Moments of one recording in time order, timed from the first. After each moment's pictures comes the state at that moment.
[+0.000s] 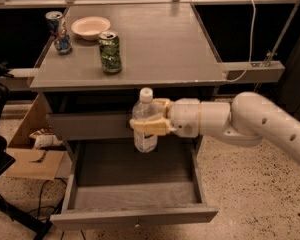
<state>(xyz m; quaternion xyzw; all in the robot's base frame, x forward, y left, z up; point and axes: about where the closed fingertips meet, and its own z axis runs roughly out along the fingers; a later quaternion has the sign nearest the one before) 0.514 0.021 0.808 -0.45 0.61 0.43 0.49</state>
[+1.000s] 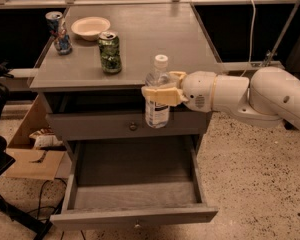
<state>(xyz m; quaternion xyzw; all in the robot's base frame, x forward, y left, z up) 0.558 -0.015 0.877 -0.39 0.65 0.39 0.52</state>
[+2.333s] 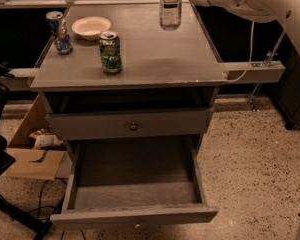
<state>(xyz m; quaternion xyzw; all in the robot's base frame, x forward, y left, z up) 0.774 -0.057 1.047 -0.30 0.68 0.23 0.62</state>
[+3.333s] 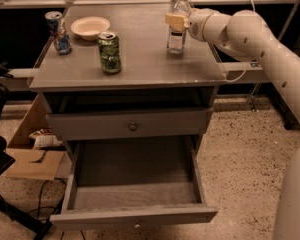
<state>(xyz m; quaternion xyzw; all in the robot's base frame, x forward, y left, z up) 0.848 -0.098 0.921 -0.23 0.71 0.21 0.63</state>
